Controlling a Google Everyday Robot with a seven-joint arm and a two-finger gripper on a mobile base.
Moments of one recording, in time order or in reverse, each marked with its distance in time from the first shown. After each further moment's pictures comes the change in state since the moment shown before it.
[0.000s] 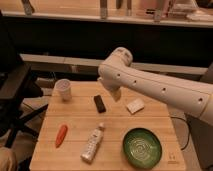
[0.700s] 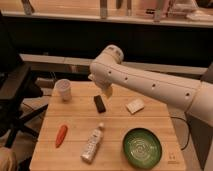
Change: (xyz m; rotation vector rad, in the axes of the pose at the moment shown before) arm -0.024 -0.044 0.007 0.060 -0.036 -0.066
